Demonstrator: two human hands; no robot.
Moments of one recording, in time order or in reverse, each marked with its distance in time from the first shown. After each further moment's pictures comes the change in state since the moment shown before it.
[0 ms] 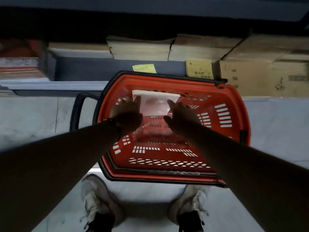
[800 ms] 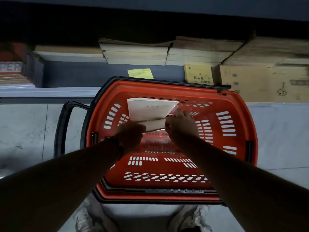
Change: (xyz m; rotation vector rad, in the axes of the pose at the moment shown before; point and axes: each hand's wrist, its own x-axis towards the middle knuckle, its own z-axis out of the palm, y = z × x) left_hand 0.014 0.005 0.048 -0.007 -0.001 0.267; right_hand 0.020 0.019 0.034 -0.216 0.199 -0.114
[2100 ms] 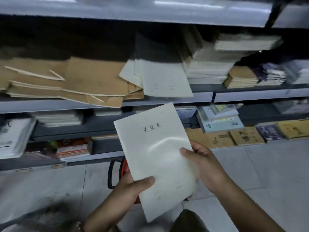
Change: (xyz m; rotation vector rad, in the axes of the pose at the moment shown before) left_hand -0.378 0.164 -0.414 -1.599 -0.077 -0.082; right_hand -0.308 -0.056 -0.480 1.634 0.103 0.305
